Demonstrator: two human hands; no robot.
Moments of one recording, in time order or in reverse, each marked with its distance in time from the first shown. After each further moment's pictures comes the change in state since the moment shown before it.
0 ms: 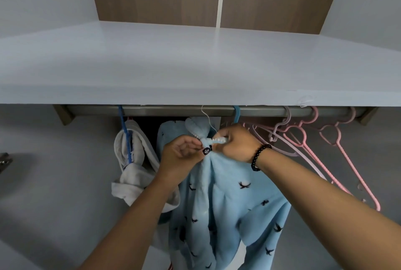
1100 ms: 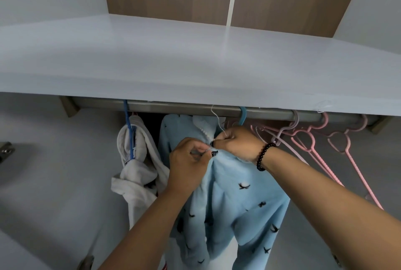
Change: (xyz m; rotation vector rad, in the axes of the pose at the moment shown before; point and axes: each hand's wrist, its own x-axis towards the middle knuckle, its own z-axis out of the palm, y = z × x) left_hand -0.003 -0.025 0.016 0.377 0.233 0.314; right_hand 0.010 0.001 -0.001 0.186 -0.129 0.017
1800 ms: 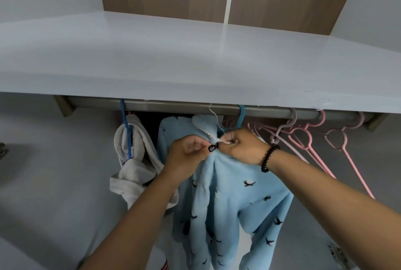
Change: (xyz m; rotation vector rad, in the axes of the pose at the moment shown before) left_hand 0.019 0.006 -0.007 -0.236 -0.273 -0.334; right_hand -0.005 0.020 -0.002 -0.149 0.045 -0.069
